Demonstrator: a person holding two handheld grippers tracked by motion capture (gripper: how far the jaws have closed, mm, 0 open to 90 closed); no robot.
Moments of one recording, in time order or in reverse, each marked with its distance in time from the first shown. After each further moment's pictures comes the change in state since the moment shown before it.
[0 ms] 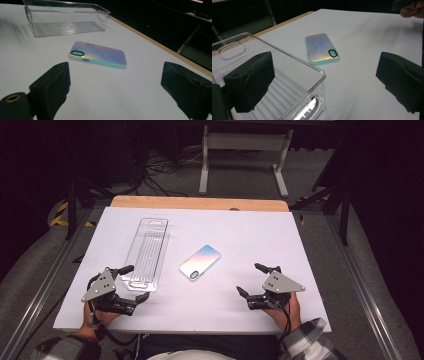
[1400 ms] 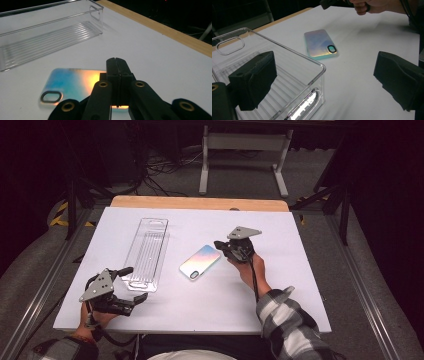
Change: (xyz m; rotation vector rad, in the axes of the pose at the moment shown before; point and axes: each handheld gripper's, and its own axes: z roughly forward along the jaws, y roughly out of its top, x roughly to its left) left arm 0.003 -0.003 -0.005 0.016 -0.004 -0.004; right arm -0.049 0.051 0.144 0.155 0.115 0.173
